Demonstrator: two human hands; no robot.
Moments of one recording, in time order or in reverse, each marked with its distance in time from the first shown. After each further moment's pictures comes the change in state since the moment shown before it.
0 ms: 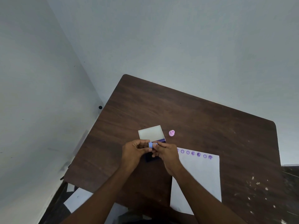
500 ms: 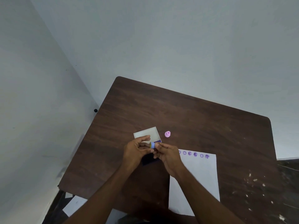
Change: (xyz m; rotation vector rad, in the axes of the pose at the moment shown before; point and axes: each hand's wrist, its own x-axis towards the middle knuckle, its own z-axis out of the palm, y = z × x) left_hand 0.015 0.008 0.015 -0.028 -0.110 -0.002; right_hand -0.001 -0.003 -0.023 0.285 -0.090 -0.021
